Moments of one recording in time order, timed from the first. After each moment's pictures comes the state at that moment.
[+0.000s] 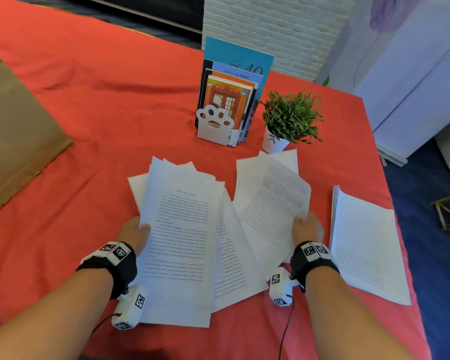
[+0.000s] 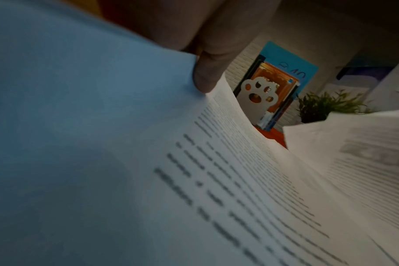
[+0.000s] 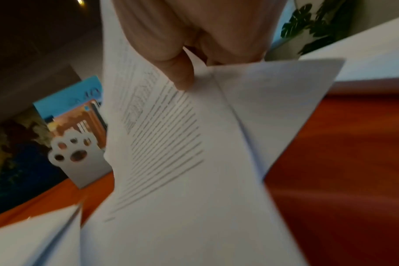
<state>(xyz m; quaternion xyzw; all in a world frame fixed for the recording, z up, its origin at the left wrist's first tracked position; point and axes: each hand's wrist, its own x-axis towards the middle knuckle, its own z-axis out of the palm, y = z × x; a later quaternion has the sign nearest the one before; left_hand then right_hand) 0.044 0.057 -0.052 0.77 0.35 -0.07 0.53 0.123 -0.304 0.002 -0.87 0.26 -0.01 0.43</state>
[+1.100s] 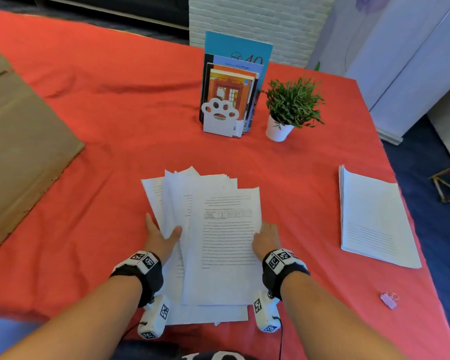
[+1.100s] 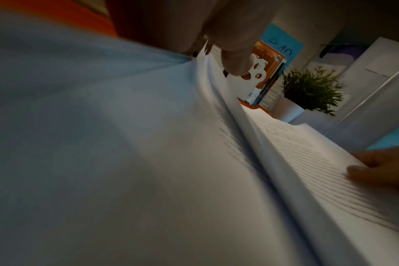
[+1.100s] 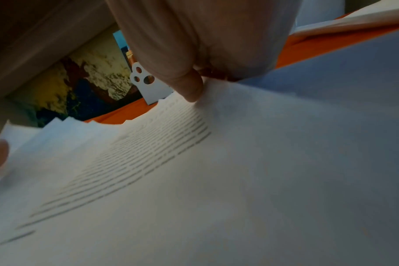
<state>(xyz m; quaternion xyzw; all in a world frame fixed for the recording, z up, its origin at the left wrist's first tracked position) 0.003 0.052 -0.051 0.76 0.31 -0.08 0.56 0.049 -0.193 -0.044 -0.94 0.11 0.20 0.24</state>
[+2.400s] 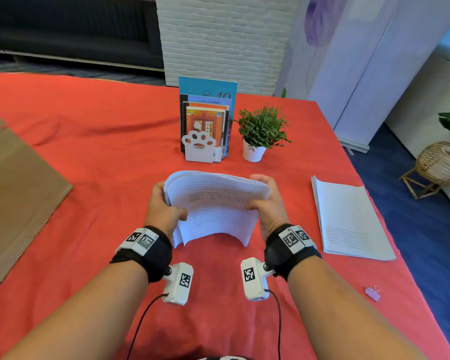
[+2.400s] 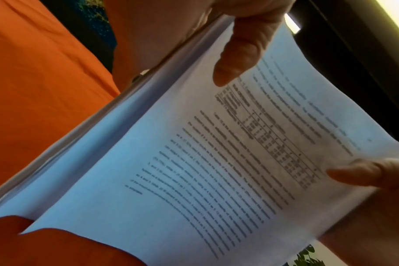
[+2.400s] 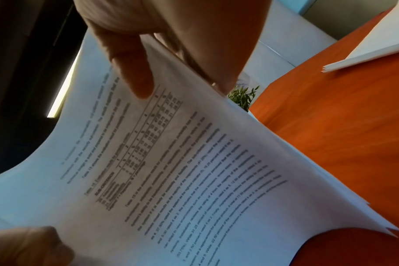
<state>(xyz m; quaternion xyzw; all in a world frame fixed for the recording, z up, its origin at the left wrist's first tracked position) 0.049 0.016 0.085 0.66 0.12 0.06 0.74 0.061 -0.193 0.093 -0.65 0.05 -0.02 0.76</state>
